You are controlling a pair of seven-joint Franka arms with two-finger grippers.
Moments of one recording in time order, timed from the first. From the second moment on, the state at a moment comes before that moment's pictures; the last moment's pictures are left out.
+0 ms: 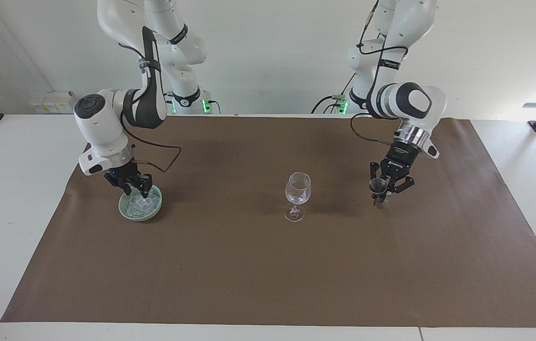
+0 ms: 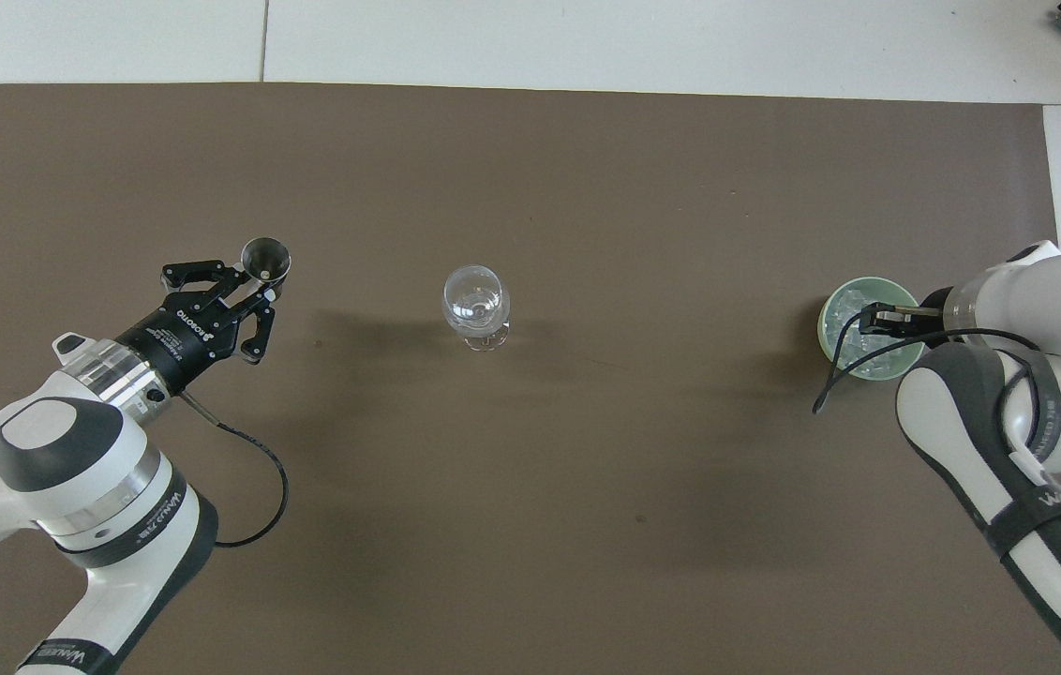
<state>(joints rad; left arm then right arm) 0.22 -0.02 -0.42 -2.32 -1.93 2.69 -0.66 -0.07 0.12 -0.03 -2.15 0.00 2.37 0.09</state>
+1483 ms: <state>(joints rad) 0.54 0.09 -0.40 -2.45 -1.71 2.28 -0.67 -0.07 0.13 -0.02 -2.18 0.00 2.45 0.14</state>
